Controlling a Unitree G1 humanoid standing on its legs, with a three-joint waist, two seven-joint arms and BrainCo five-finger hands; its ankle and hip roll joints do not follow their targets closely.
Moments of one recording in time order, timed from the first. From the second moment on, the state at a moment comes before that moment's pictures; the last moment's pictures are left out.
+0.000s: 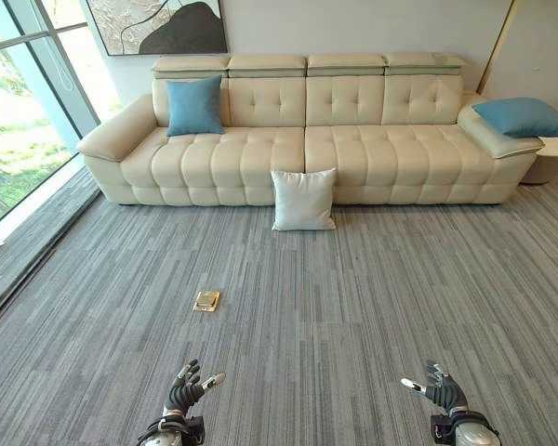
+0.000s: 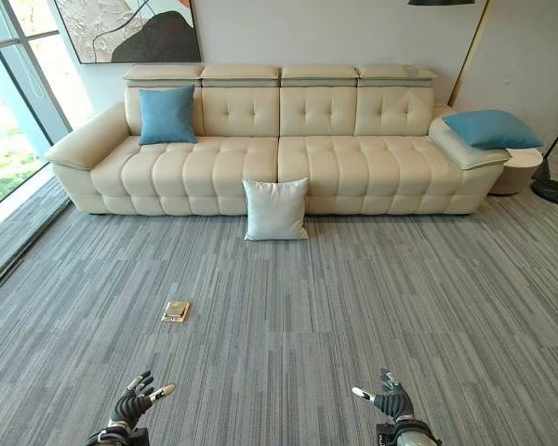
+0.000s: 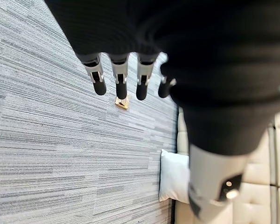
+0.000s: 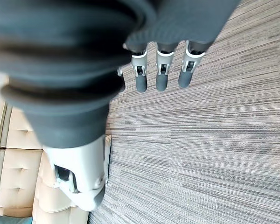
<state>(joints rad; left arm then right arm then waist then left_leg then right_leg) 0.20 0.28 -0.11 0.67 -0.36 -0.15 0.08 0.13 -0.33 0.11 0.74 0.25 -0.12 -0.08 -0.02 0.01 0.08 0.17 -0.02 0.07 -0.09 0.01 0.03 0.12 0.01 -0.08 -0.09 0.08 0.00</state>
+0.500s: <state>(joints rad) 0.20 0.28 -0.10 0.63 -0.36 -0.15 0.09 0.14 -0.34 0.10 0.74 0.26 -0.12 -0.08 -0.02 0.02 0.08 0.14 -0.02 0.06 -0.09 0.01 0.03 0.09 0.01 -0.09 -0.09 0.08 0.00</state>
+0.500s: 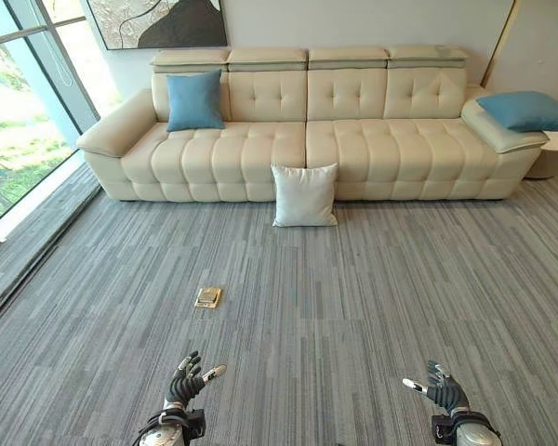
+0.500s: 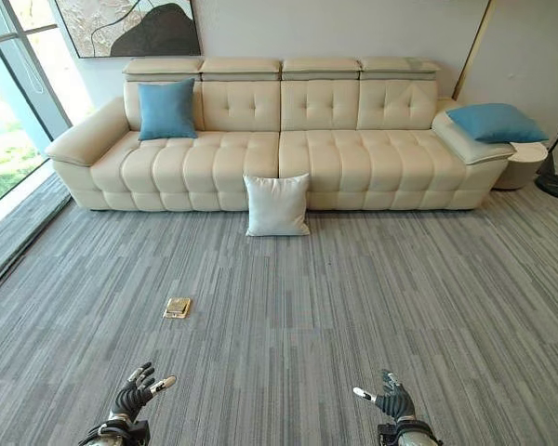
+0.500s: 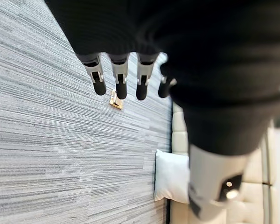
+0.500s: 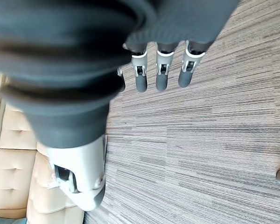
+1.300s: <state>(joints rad) 0.05 0.31 -0.11 0.67 -0.33 -0.15 0.13 0.06 -0.32 0.10 0.67 0.30 -0.12 -0.09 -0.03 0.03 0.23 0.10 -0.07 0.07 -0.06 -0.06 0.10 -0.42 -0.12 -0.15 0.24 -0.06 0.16</state>
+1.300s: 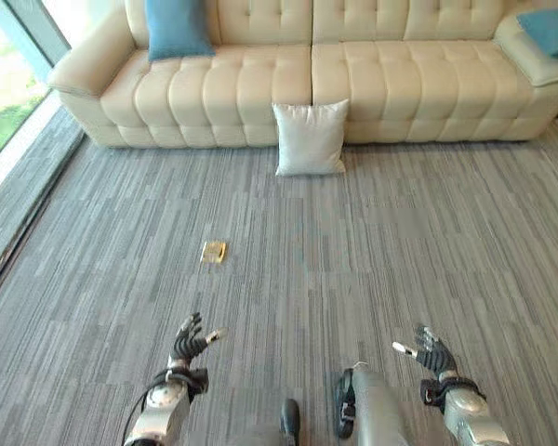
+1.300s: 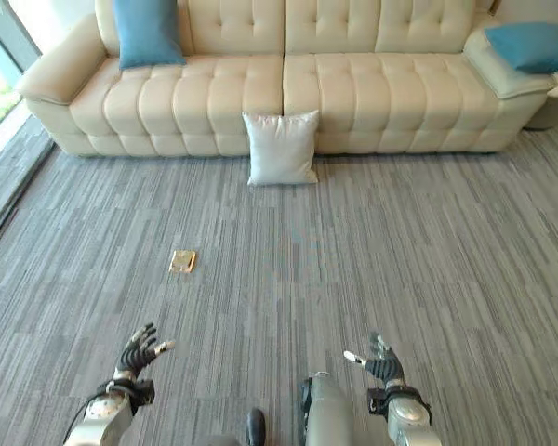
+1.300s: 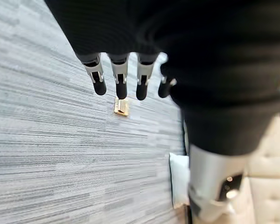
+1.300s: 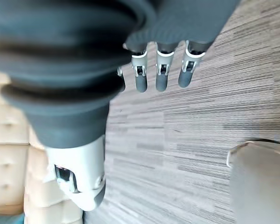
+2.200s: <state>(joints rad) 0.05 0.27 -0.11 0.71 -0.33 -0.14 0.12 0.07 -0.33 0.11 0.74 0.32 -0.11 -0.08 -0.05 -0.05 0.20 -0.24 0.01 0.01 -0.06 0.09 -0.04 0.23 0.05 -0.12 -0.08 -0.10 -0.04</state>
